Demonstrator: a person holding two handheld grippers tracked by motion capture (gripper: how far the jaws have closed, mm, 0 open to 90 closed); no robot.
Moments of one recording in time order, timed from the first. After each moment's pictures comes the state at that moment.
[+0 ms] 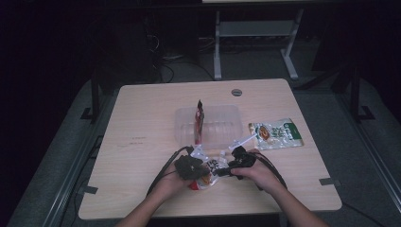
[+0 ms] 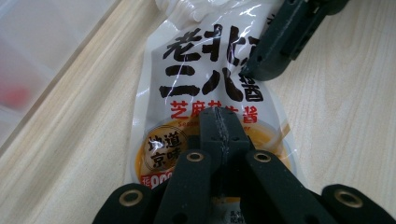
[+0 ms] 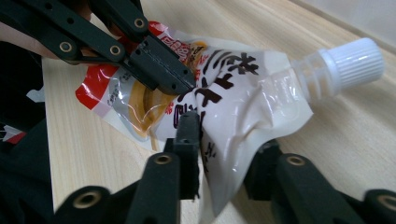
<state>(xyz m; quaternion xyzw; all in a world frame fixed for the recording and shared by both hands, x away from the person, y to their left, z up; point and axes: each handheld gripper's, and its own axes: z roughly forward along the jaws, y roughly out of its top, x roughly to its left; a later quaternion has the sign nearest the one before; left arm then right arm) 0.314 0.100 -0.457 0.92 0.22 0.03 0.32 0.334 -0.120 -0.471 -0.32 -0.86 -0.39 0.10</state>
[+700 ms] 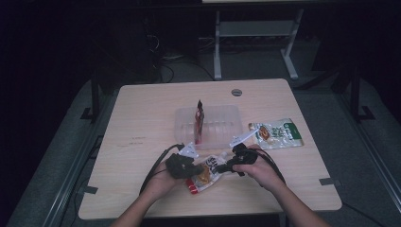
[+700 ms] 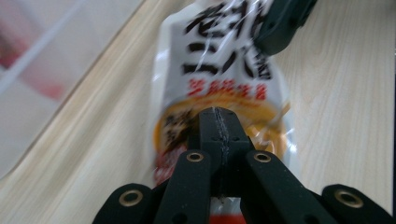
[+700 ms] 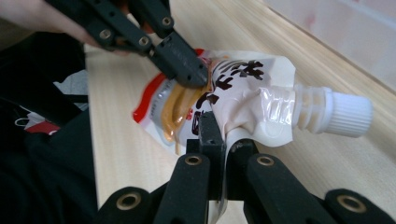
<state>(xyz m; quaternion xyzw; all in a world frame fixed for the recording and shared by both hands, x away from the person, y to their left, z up) 0.309 0.127 -0.439 0.91 0.22 0.02 0.36 0.331 -0.120 -0.442 -0.27 -0.86 -0.41 0.11</state>
